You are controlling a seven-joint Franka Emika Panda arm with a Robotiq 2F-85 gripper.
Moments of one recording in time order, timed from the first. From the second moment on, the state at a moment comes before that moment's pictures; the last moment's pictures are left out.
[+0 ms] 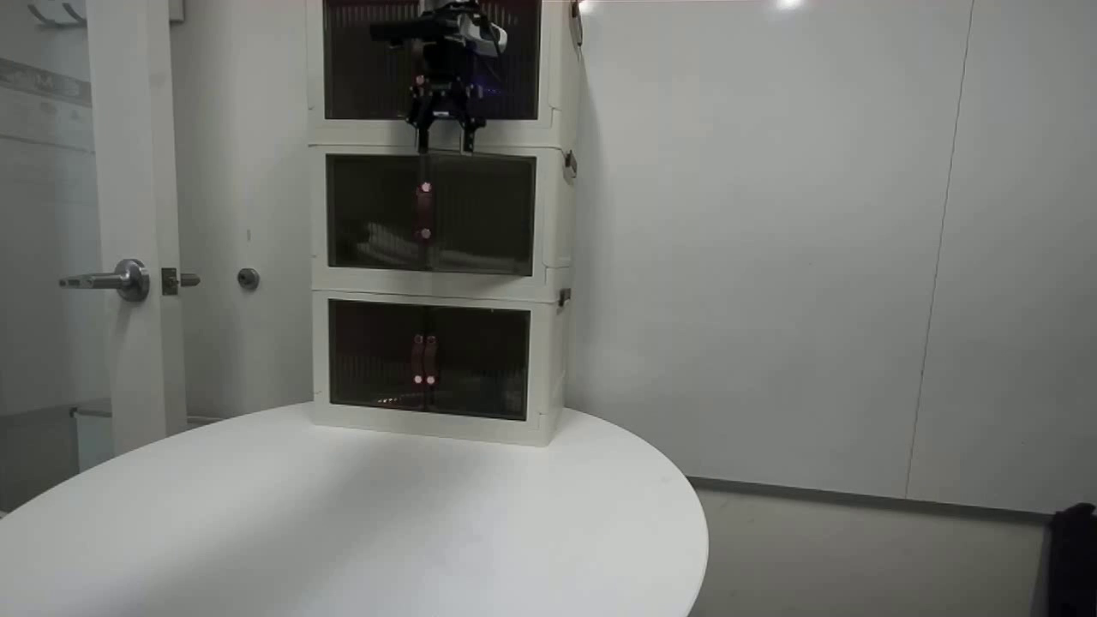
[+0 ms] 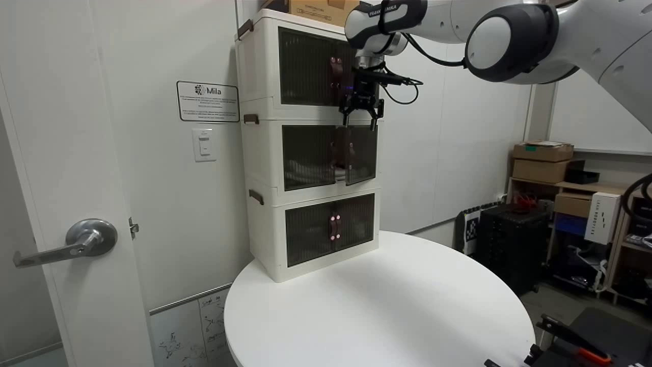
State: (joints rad) arm -0.10 0.74 -0.05 -0.72 0.10 1.57 0.22
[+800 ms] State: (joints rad) arm -0.18 0.50 -0.08 -1.09 0.10 1.71 0.08
